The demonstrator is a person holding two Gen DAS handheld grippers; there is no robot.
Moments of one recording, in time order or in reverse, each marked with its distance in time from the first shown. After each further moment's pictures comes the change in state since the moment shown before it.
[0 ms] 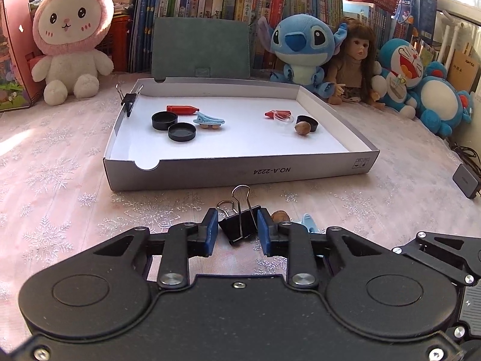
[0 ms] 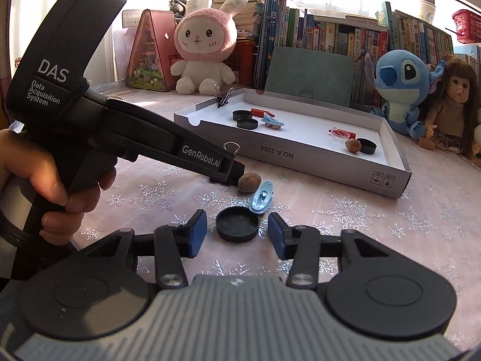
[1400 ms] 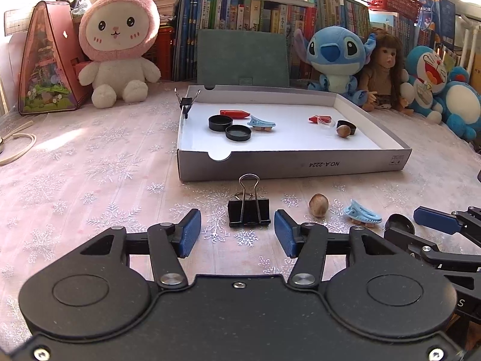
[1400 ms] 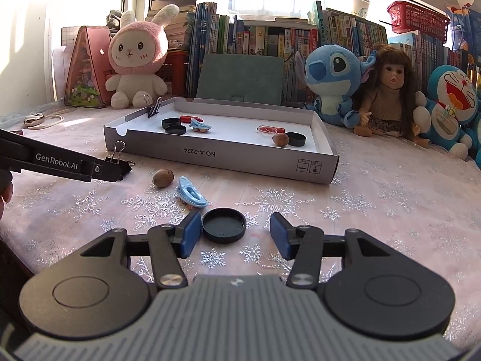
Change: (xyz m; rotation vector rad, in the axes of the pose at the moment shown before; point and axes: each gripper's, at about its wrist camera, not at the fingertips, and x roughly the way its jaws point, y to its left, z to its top) left arm -0.028 0.025 -0.020 -0.006 -0.057 0.128; right arm -0.007 -0.021 -0.013 0.111 -0.053 -0.233
